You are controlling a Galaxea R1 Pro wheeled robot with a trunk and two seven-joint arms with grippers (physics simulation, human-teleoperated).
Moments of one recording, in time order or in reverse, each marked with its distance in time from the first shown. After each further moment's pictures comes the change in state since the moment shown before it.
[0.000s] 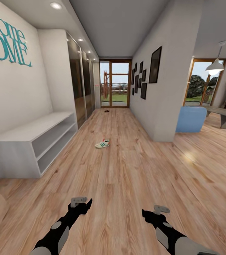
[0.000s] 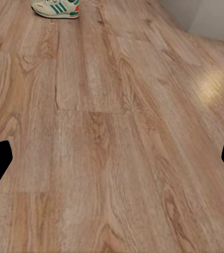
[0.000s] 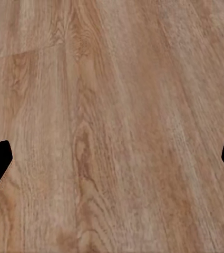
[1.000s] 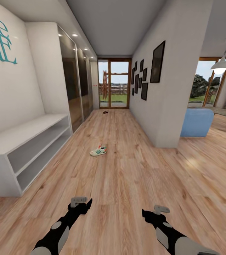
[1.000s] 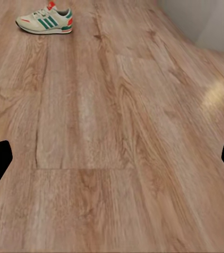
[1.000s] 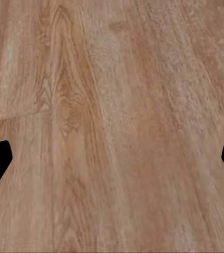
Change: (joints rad) left arm 0.000 0.000 0.000 0.000 0.000 0.000 0.000; right arm 0.000 0.000 0.002 0.000 0.000 0.000 0.000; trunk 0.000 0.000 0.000
